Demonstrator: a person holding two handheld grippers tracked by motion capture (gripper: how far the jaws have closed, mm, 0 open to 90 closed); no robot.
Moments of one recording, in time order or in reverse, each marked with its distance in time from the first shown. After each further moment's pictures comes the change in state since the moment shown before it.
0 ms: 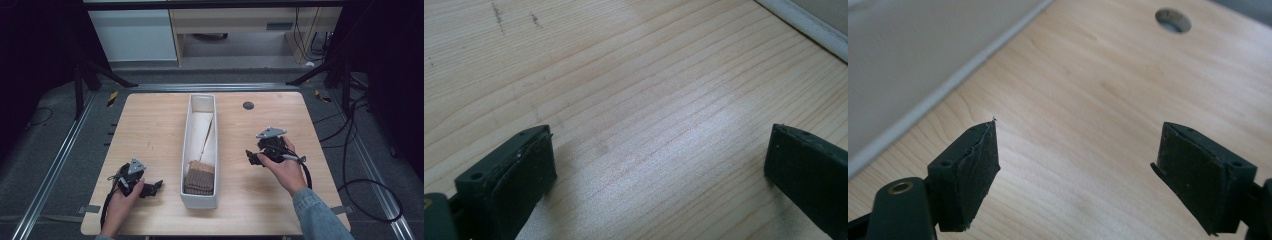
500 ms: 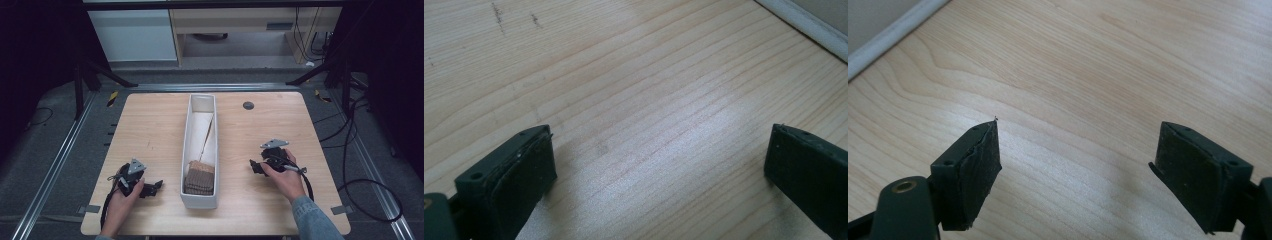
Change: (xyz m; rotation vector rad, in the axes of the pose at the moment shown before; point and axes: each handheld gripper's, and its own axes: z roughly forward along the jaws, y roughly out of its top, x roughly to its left) left arm 0.000 0.000 0.000 0.000 0.000 0.000; right arm -0.006 -0.047 0.028 0.048 0.004 0.084
